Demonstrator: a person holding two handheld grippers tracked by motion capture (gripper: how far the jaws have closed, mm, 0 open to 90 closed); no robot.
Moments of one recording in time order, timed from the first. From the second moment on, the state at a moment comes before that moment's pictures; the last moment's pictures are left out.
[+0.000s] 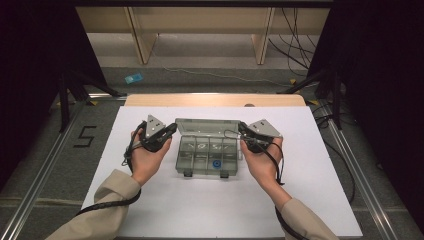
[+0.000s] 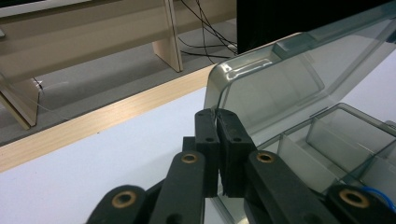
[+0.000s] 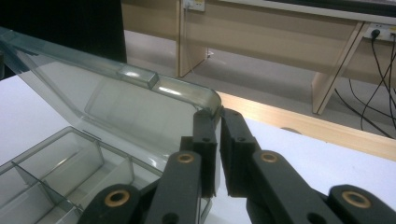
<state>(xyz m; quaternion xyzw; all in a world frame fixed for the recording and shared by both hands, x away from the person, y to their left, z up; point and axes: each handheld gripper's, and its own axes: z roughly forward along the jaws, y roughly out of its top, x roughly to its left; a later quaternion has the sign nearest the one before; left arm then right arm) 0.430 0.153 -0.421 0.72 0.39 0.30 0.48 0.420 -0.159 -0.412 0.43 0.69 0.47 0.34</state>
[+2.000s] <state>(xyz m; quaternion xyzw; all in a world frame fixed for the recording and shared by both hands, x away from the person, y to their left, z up) 0.444 0.159 -0.391 0.71 0.40 0.28 0.50 0.408 -0.184 -0.386 0.40 0.68 0.55 0.28</state>
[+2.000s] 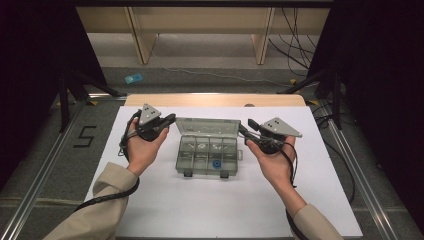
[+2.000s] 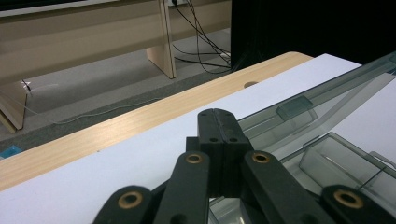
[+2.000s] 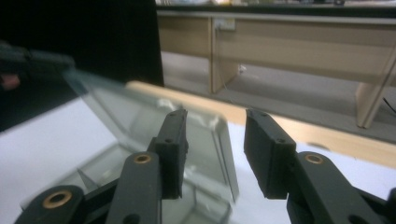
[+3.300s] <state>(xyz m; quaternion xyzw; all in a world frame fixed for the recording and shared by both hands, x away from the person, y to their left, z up) 0.438 0.163 -0.389 0.73 0.39 0.26 0.50 0.443 -0.179 -0.376 0.45 0.70 0.53 0.16</state>
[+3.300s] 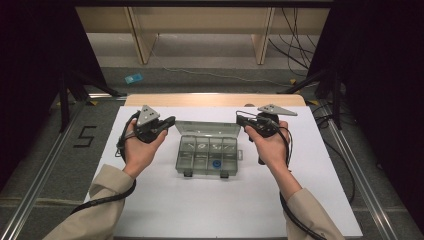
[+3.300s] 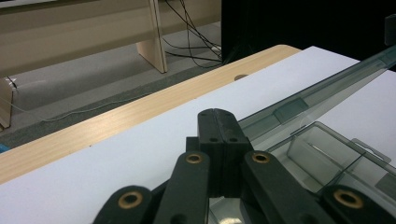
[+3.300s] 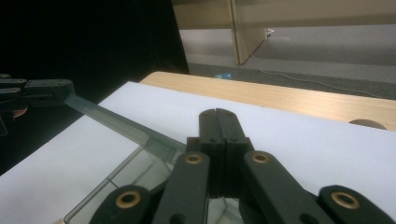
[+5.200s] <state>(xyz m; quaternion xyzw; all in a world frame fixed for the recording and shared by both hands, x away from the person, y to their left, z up) 0.419 0.161 -0.390 0.79 0.36 0.21 0.45 0.420 -0.178 -0.395 0.43 0.75 0.48 0.14</state>
